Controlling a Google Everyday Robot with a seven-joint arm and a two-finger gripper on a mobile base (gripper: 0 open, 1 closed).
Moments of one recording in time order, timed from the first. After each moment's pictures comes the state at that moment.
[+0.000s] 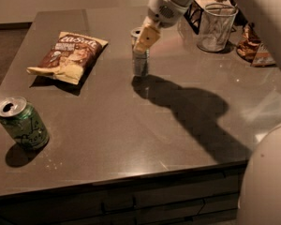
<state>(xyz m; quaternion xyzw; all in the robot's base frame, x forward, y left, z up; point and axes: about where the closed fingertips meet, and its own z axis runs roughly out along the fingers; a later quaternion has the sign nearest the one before) 0.647 -0.031 0.955 -0.59 0.75 0.11 0.26</state>
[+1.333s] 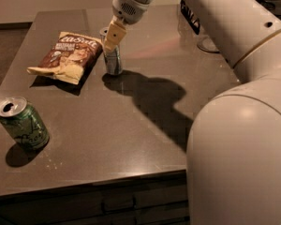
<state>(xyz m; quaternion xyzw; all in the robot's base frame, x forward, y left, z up) 0.681 0.056 0.948 -0.61 0.74 0.12 0.25</state>
